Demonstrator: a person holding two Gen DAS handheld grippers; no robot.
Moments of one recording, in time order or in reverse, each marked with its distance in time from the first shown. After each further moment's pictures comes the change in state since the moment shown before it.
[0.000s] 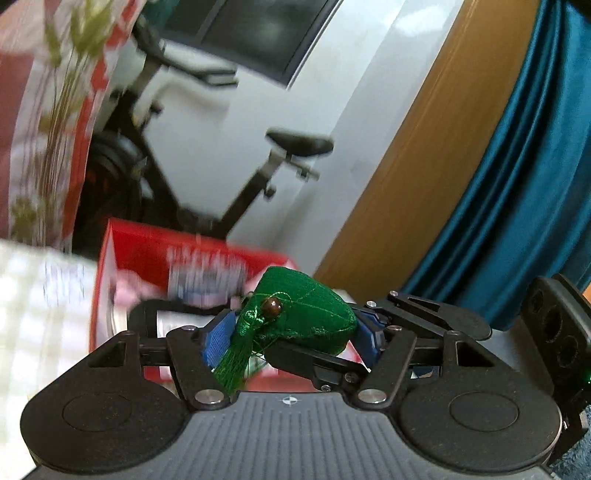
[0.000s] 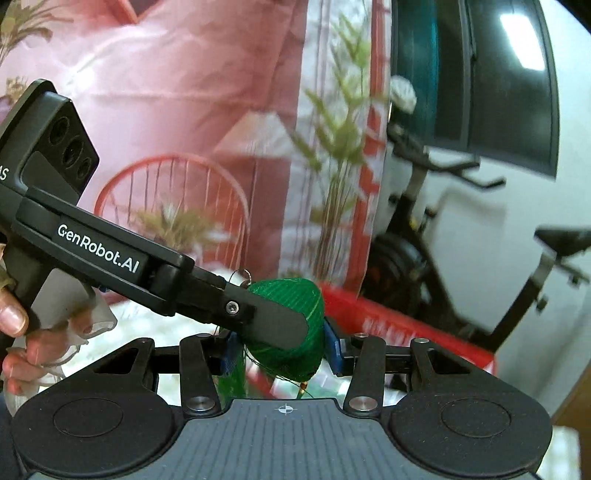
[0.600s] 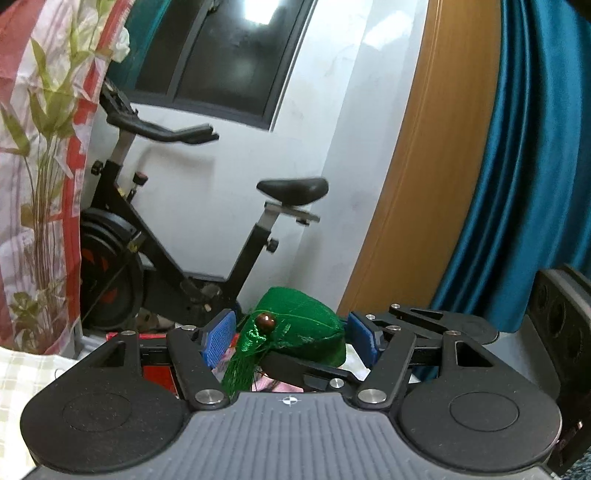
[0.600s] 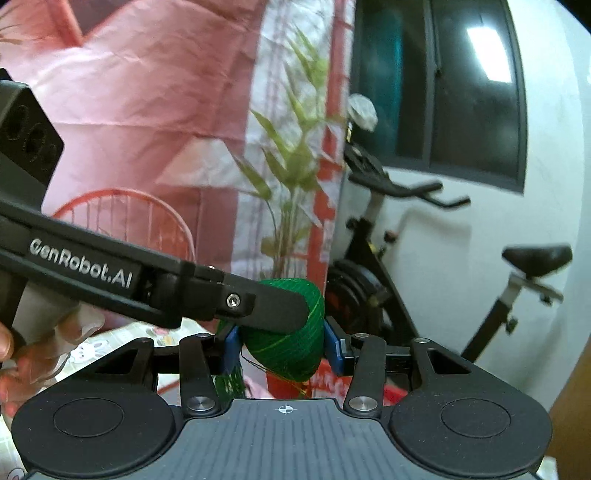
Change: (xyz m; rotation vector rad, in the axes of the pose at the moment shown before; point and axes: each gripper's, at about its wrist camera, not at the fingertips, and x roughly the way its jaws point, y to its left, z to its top) left arm 0.040 -0.010 0.037 0.170 -0.081 0.043; right arm 0.037 -0.046 0.025 0.047 -0.034 -0.117
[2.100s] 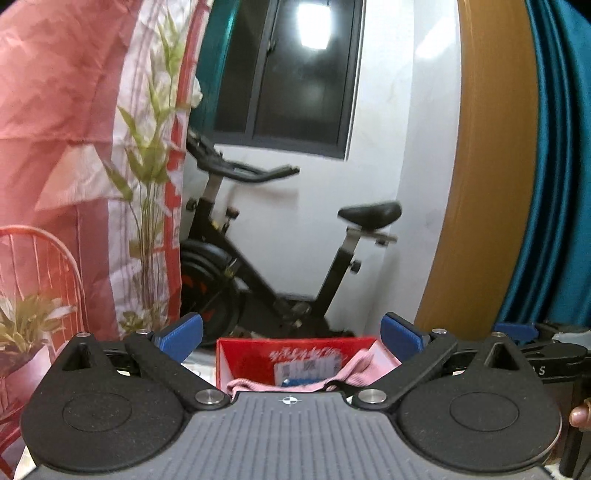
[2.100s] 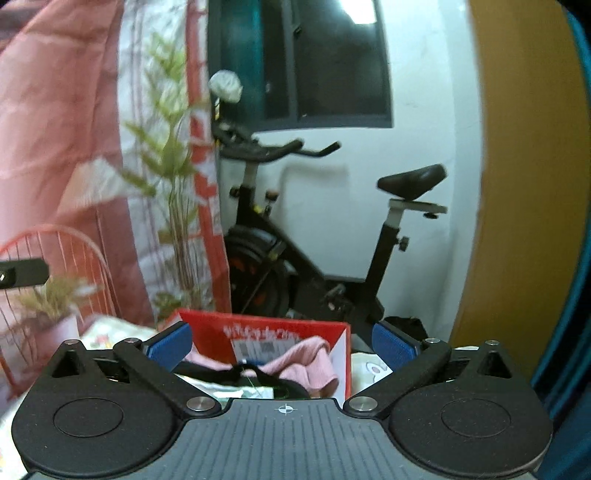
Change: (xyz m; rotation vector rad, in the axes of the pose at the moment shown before) left arm -0.120 -0.035 0.029 0.041 -0.078 0.319; right arm -0.111 -0.027 0.004 0.316 0.085 -0.333
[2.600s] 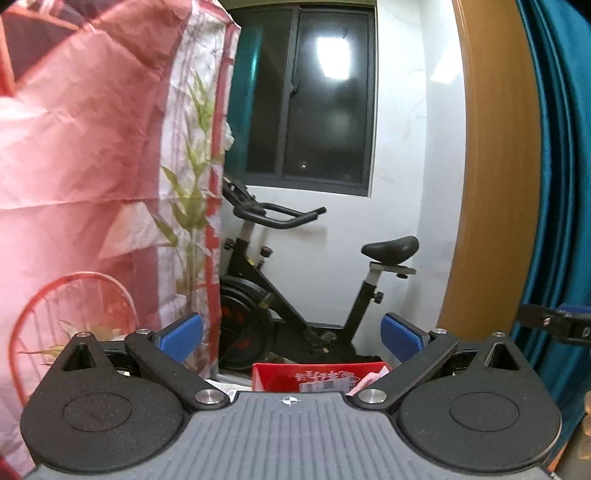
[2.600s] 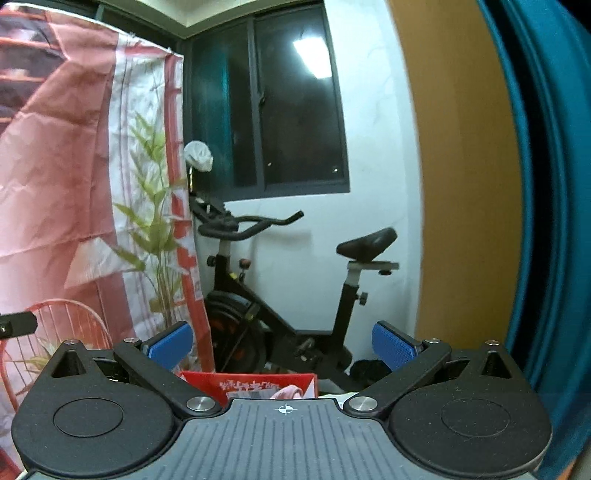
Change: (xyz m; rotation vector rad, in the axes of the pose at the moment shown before) left arm -0.102 -0.039 0.033 0.026 -0.082 0.140; right arm -0.152 0.010 0.038 0.044 -0.181 -0.096
